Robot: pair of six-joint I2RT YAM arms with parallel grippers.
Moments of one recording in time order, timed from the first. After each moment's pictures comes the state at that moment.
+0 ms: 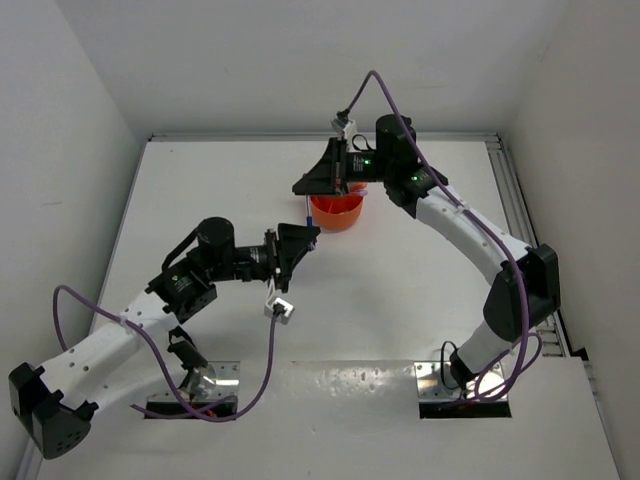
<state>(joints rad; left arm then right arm) -0.71 0.85 0.77 -0.07 0.63 1.75 0.51 1.64 1.41 0.02 -0.92 1.04</state>
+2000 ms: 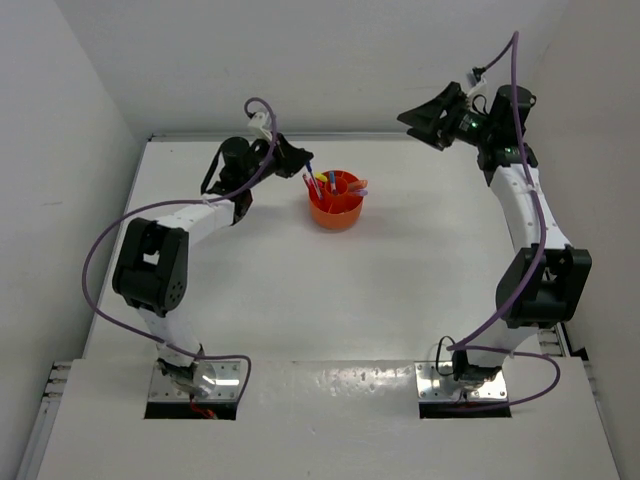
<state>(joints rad) -0.29 1.76 1.18 0.61 0.48 -0.48 -0.07 1.66 1.49 -0.02 -0.90 0.83</state>
